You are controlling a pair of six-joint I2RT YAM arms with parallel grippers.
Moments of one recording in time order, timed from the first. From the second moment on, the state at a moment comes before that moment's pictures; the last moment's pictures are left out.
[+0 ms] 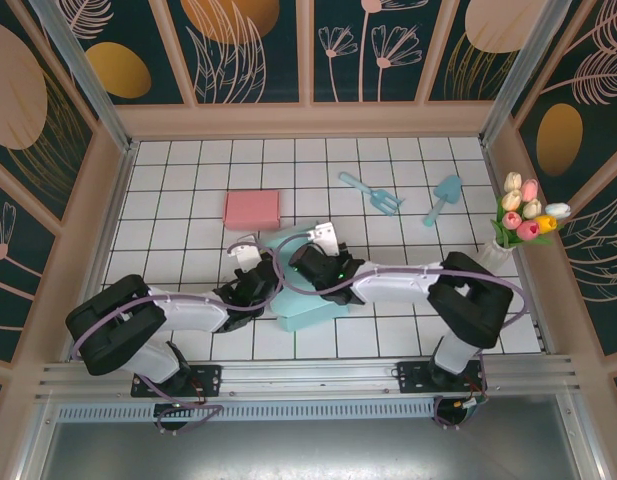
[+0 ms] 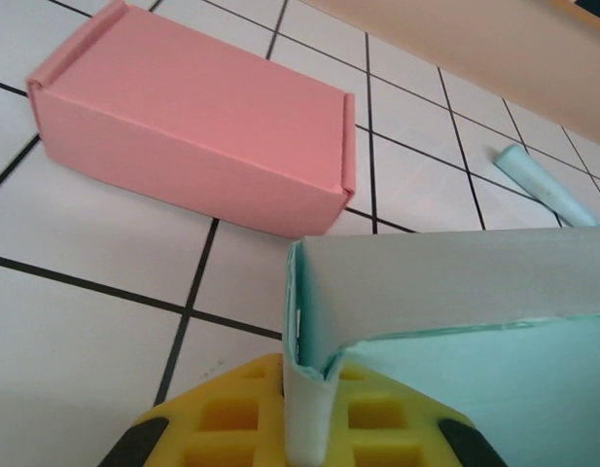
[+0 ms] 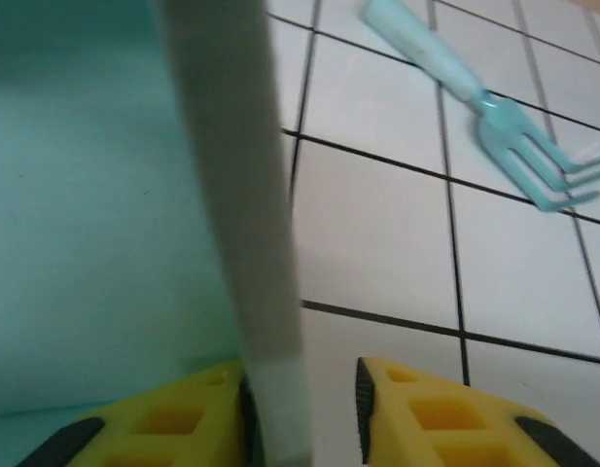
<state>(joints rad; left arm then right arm) -0.93 1.48 0.44 0.48 -0.76 -0.88 1.01 1.62 0.88 -0.13 0.70 0.42</state>
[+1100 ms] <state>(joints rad) -0.92 1.52 0.48 0.49 -0.77 -0.76 0.94 1.07 0.62 0.02 0.39 0.43</state>
